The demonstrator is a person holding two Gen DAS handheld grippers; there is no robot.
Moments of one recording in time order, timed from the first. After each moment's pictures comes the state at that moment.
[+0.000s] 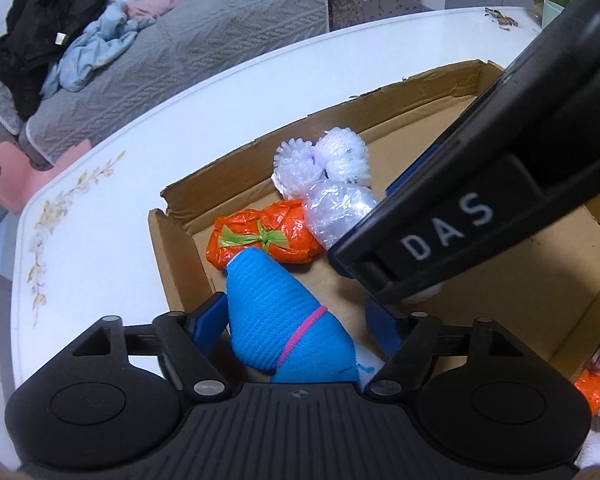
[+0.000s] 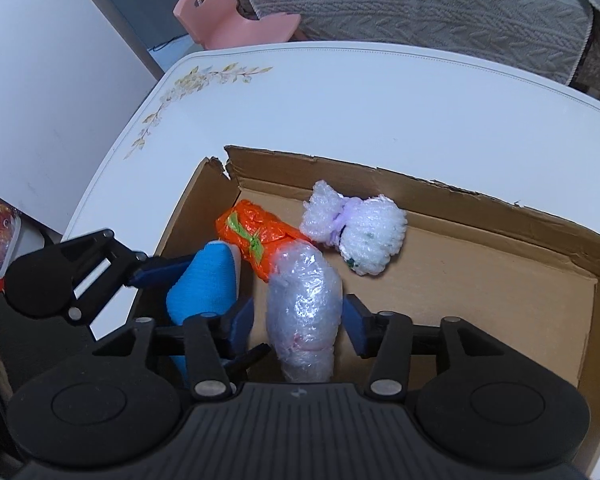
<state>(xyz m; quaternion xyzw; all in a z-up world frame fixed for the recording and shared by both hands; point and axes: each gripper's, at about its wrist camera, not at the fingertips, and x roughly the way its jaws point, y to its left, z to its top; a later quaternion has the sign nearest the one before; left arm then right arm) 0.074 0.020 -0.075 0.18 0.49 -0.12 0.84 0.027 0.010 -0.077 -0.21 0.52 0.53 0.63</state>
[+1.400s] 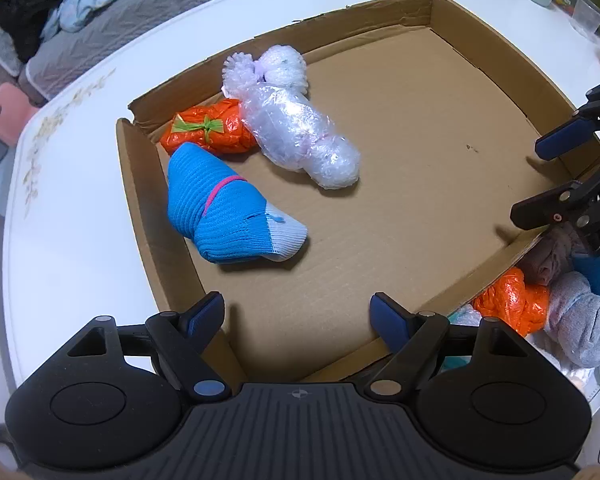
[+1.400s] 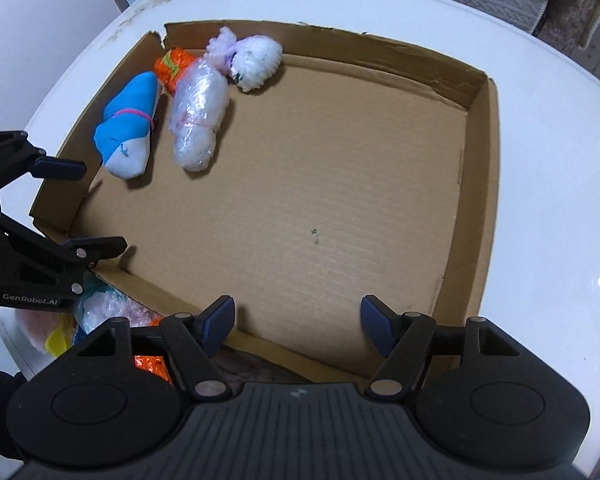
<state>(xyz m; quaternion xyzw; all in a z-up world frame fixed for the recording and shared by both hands) 0.000 0.002 -0.072 0.17 0.57 -0.10 0.80 0.012 -0.117 -0.096 -0.29 0.52 0.48 0.64</state>
